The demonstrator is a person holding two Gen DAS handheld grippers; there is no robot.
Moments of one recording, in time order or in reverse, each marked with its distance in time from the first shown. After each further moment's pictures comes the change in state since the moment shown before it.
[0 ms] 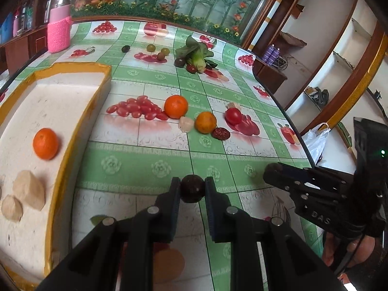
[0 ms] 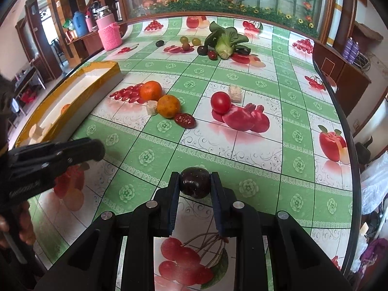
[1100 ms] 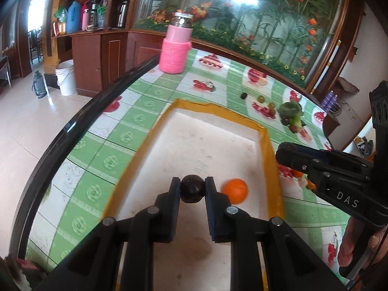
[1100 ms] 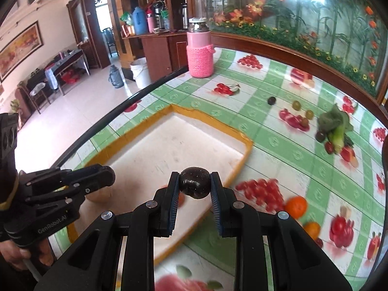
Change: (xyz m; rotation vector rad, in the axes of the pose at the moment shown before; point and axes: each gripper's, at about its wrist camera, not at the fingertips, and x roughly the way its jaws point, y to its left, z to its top) left arm -0.084 0.172 0.030 -0.195 -0.153 0.297; right arm 0.036 0.199 0.128 -0.243 -0.087 0.205
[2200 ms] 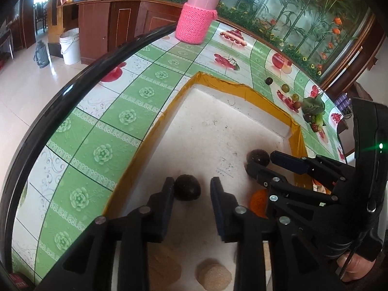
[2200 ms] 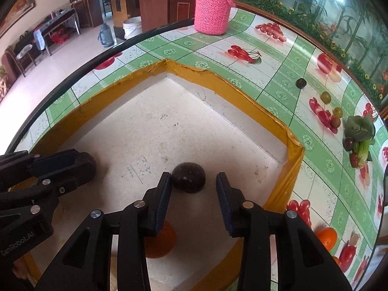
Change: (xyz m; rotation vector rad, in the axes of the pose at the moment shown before) left arm 0.049 0.021 0.006 -0.107 0.157 -0.006; right arm 0.103 0.016 0.004 -0.113 0.214 -0.111
